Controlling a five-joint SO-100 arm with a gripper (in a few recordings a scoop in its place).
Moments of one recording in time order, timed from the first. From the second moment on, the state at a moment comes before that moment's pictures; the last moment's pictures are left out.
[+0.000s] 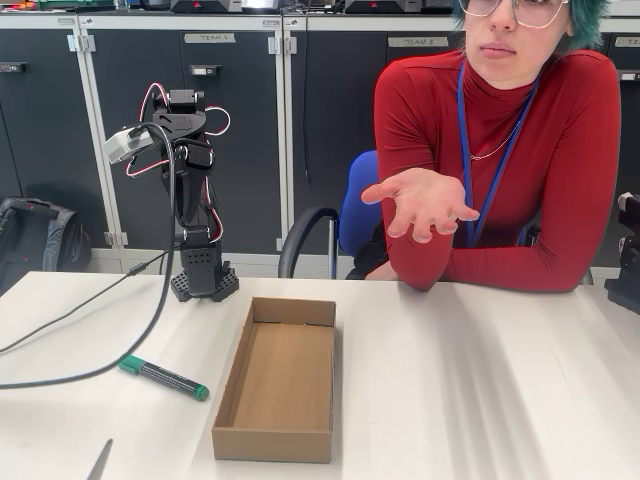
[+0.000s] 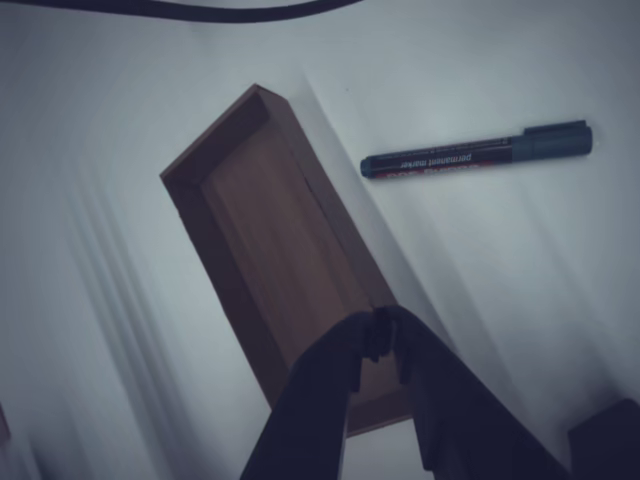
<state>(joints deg) -12.8 136.0 89.6 99.3 -44.2</state>
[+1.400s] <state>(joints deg) -2.7 121.1 105.5 82.9 -85.2</state>
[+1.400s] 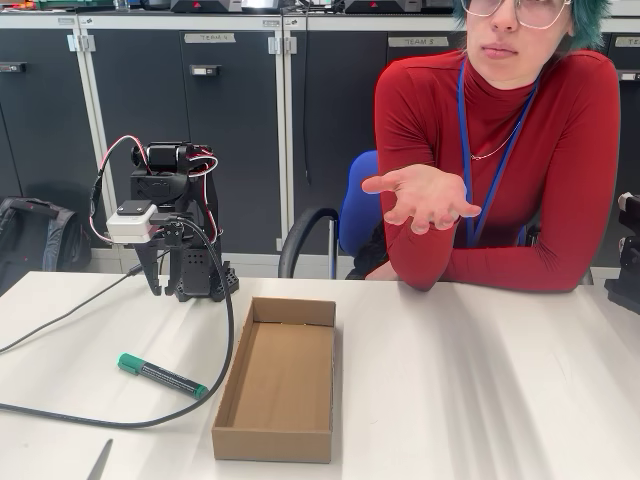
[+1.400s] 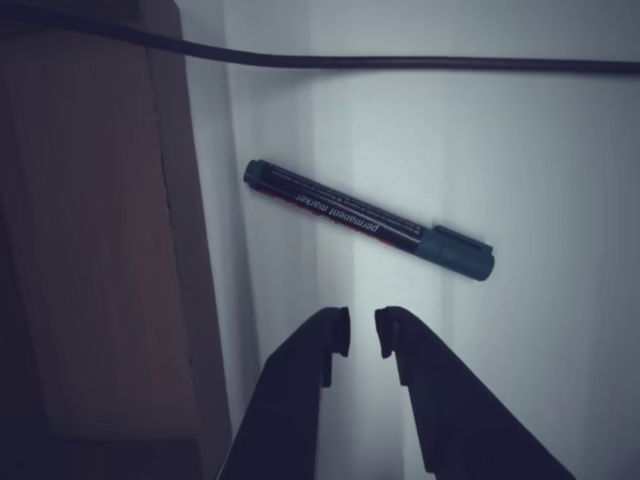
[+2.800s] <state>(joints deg) -6.2 97.6 99.4 74.7 -18.7</state>
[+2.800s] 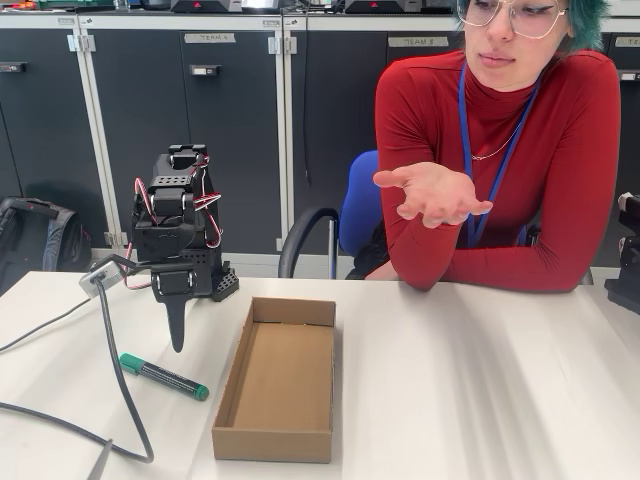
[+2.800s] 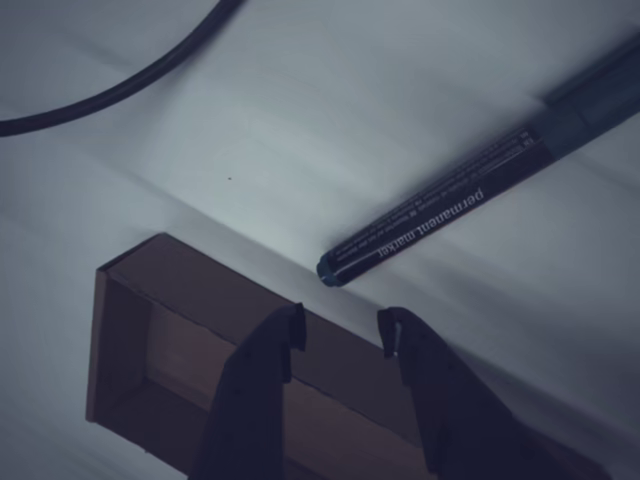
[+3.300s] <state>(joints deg) -3.3 95.8 105.4 66.6 -15.6</state>
